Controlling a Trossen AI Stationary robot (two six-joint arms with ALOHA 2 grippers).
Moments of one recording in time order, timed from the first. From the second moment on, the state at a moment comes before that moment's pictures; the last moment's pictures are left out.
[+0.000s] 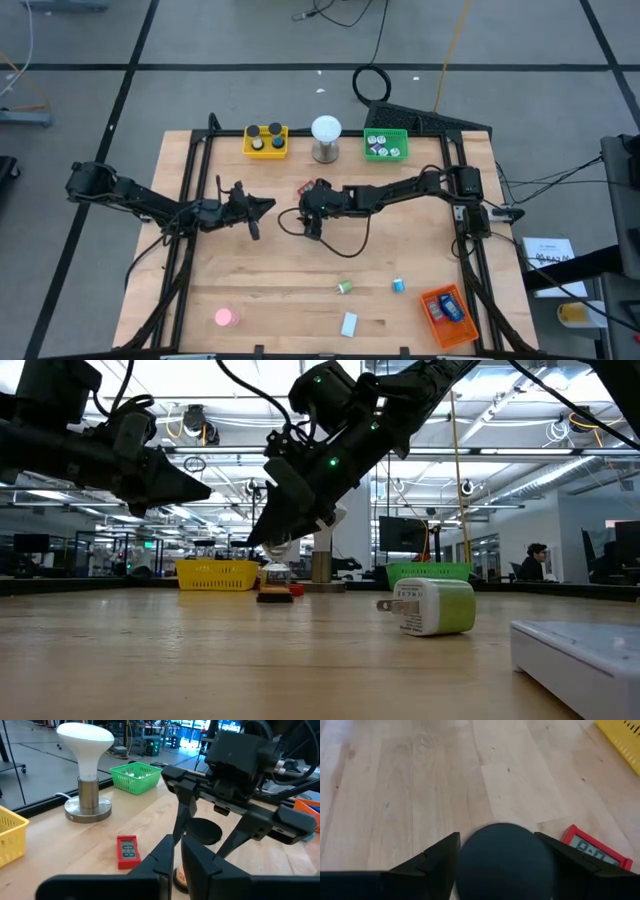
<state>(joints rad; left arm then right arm) -0.13 1.09 0.08 0.88 -0.49 -0.24 -0.04 2.01 1.32 0.02 0.10 0.11</state>
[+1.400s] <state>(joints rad) -0.05 1.41 0.95 -0.35 -0.24 -0.50 0.09 1.23 0.57 0.26 0.21 0.12</state>
